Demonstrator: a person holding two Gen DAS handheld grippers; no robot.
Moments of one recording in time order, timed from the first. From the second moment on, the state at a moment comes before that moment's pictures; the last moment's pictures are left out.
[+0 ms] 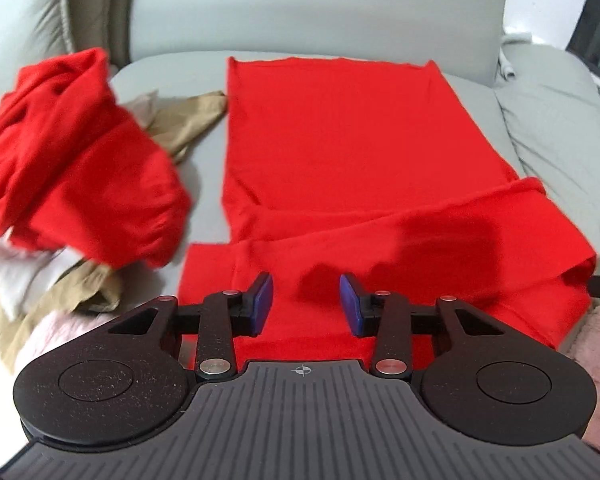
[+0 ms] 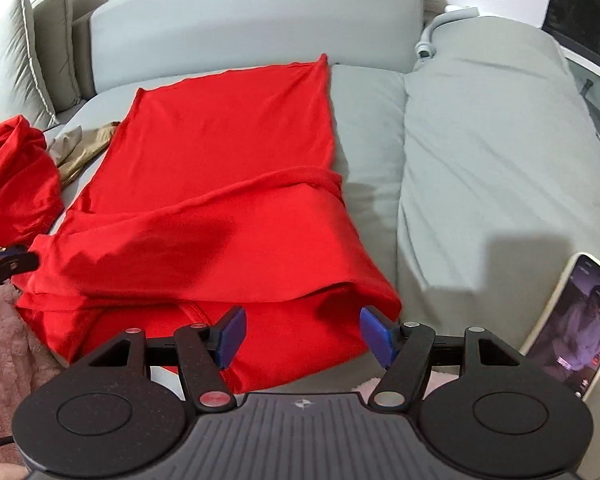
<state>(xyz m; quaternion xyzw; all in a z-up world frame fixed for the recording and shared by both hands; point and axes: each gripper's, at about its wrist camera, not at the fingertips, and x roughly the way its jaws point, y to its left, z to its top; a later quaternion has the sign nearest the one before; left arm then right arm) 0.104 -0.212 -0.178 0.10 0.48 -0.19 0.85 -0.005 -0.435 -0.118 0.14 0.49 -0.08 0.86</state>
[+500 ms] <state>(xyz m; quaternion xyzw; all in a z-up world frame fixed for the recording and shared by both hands) 0.134 -0.200 -0.229 0.20 0.52 -0.17 0.81 -0.010 -0.451 -0.121 0.12 0.50 -0.10 0.85</state>
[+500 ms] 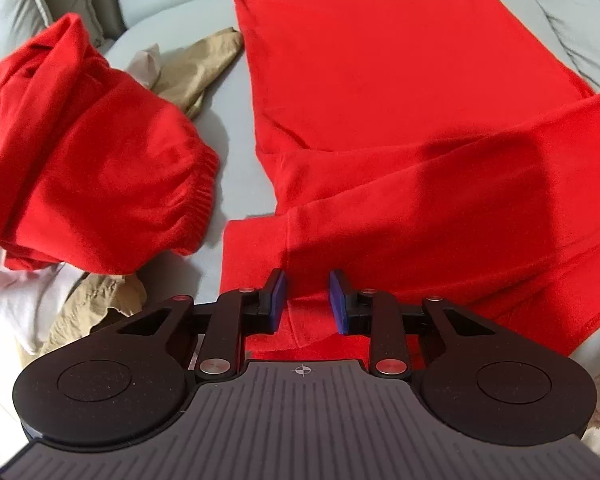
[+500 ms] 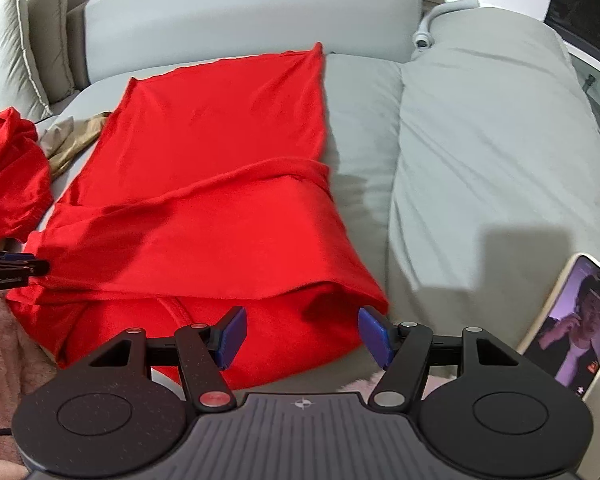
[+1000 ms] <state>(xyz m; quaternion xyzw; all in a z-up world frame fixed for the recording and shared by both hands) 0.133 -0.190 -0.232 0.18 0.52 -0.19 0.81 0.012 -0.477 -0.162 -0.01 0.52 -0.07 0.85</state>
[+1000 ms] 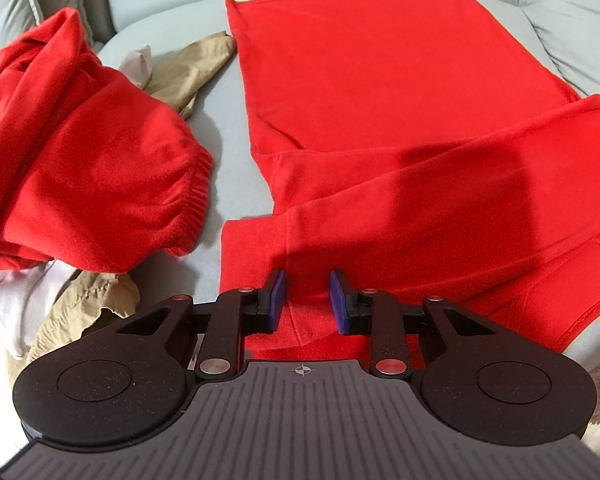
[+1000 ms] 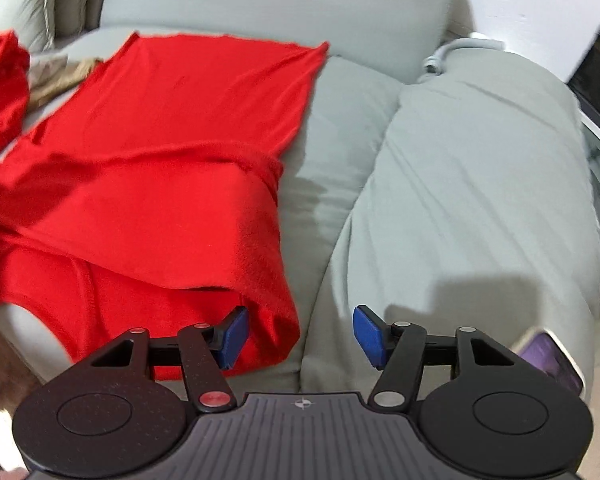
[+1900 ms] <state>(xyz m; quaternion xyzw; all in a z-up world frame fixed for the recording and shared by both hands) 0.137 -0.184 -0.227 0.16 0.52 -0.20 0.81 0.083 -0.542 -0.153 0.37 0.46 -0.14 0.79</state>
